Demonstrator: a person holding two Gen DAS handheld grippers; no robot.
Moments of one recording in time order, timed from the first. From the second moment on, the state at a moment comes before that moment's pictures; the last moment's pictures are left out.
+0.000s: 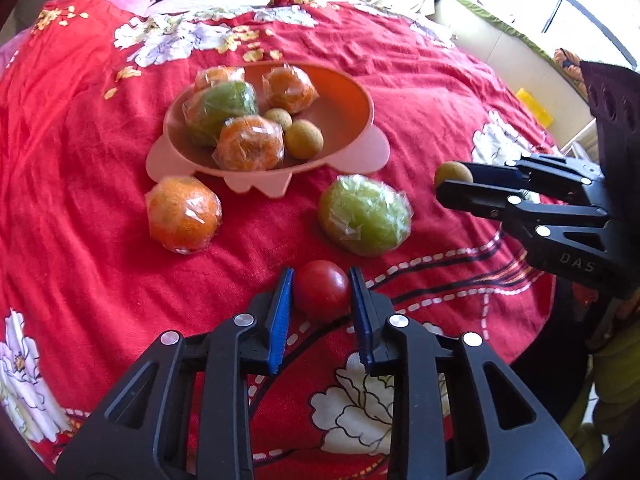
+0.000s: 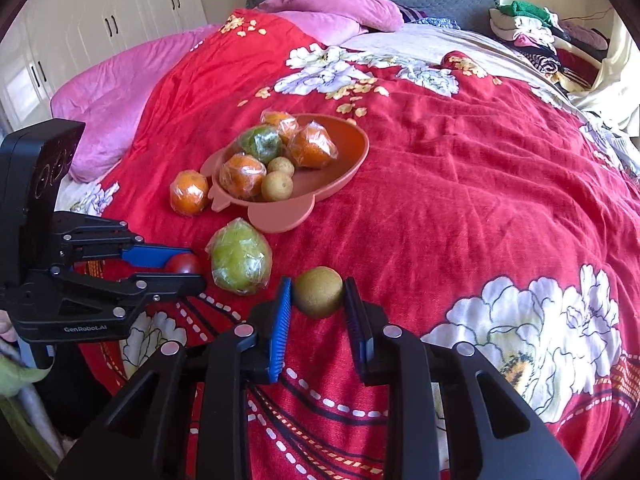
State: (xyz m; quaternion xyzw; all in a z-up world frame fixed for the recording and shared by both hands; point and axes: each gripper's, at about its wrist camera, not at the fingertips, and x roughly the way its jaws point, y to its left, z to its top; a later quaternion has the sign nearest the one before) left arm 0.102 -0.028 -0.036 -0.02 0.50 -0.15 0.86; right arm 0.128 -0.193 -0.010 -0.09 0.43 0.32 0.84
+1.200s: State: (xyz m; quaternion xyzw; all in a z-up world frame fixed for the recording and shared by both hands) left arm 0.167 0.027 -0.004 -0.04 0.47 -0.10 0.88; right arm 0.161 -0.162 0.018 -0.09 0.40 0.34 0.85
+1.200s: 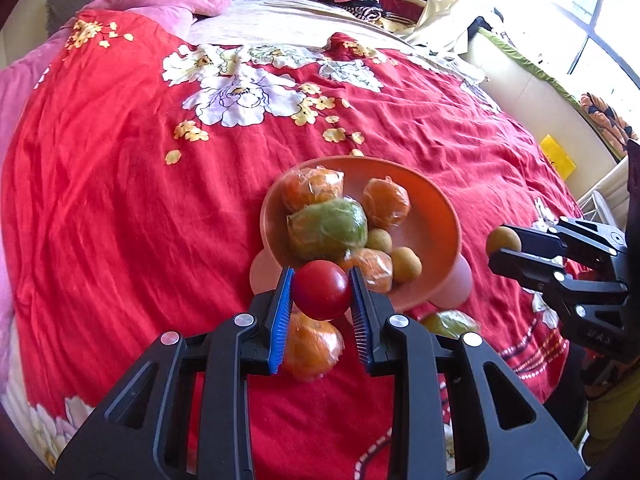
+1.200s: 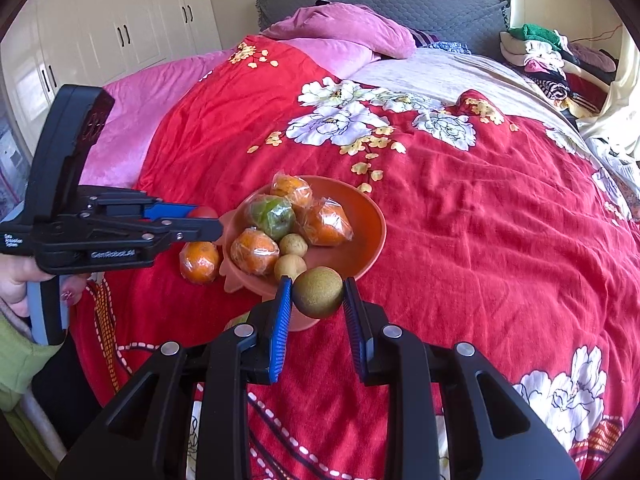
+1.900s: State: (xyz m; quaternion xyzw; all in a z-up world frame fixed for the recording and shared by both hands) left arm 0.188 0.015 -0.021 -0.04 0.48 -0.12 0.87; right arm 0.187 -0.145 0.006 -0.10 0.41 0.34 0.84
